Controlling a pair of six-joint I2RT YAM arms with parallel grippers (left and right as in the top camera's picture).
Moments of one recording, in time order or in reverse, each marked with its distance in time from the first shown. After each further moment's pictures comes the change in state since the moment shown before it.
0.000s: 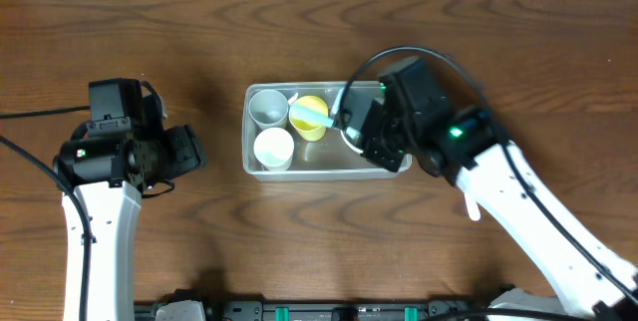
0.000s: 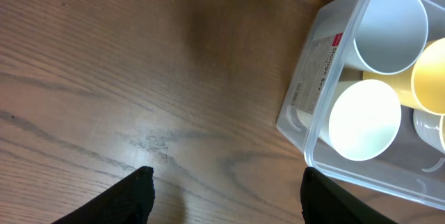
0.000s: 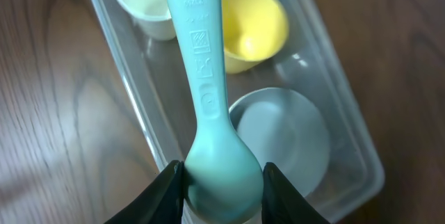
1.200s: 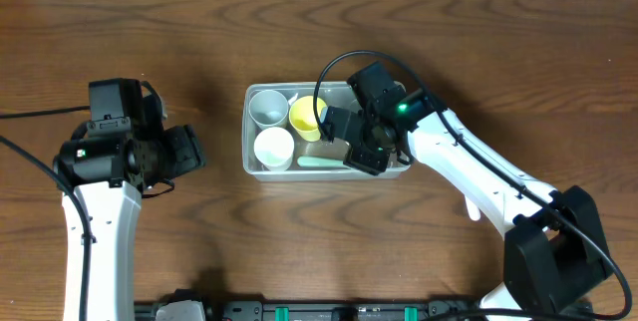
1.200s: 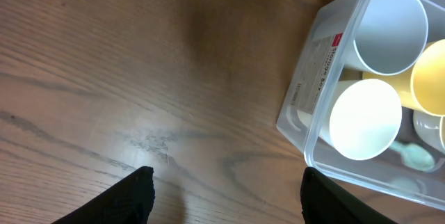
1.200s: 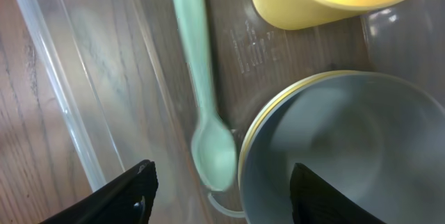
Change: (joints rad) left arm 0.000 0.000 0.000 0.000 0.000 0.000; right arm 0.001 0.279 0.000 0.016 0.004 -0.090
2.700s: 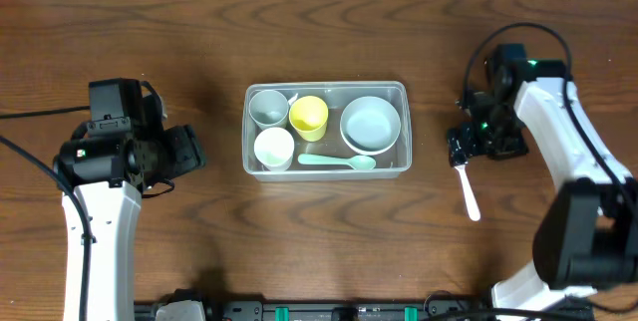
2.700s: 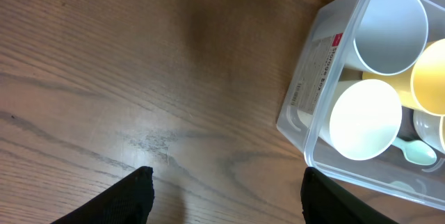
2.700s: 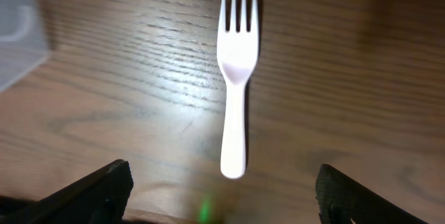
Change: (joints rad) left arm 0.000 0.000 0.000 0.000 0.000 0.000; right arm -0.570 0.059 0.042 -0.429 0.127 0.516
